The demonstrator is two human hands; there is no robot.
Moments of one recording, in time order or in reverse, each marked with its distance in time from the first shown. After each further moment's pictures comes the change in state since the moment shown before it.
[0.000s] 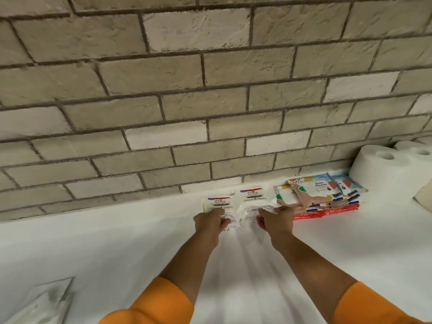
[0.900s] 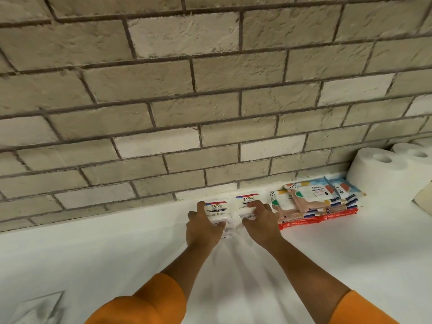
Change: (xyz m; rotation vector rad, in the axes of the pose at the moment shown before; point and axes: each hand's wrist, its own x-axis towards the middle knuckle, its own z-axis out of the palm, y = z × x) left_hand 0.001 -0.001 -0.003 1.163 0.185 0.634; right_hand -0.014 -0.013 0.013 -0.835 -0.193 -0.498
